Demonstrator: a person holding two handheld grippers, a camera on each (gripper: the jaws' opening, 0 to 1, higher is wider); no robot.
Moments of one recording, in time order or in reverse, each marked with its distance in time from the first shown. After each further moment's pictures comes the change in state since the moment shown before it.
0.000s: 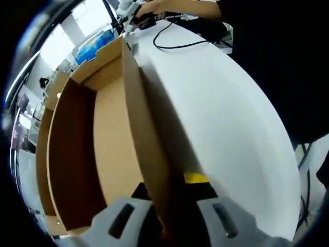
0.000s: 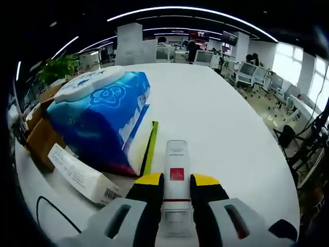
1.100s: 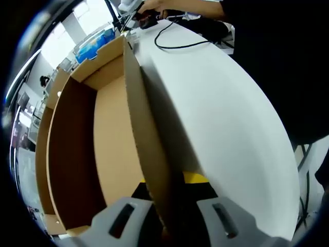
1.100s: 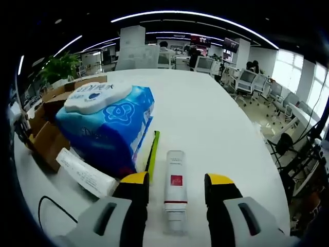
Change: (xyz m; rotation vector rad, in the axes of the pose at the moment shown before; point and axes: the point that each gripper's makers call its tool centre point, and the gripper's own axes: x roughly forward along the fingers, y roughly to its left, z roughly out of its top) left arm 0.000 0.003 -0.002 -0.008 0.000 0.001; right arm -0.030 -0.001 0.032 -0.047 -0.084 -0.013
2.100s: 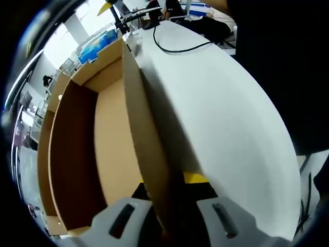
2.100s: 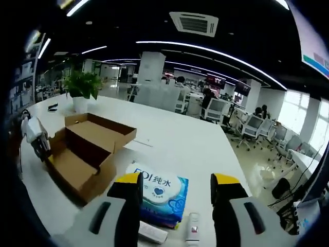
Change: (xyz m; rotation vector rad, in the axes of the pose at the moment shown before) left arm 0.003 0.004 0.001 -0.013 -0.007 0.035; right arm -0.058 0.078 0.142 -0.184 -0.258 0.050
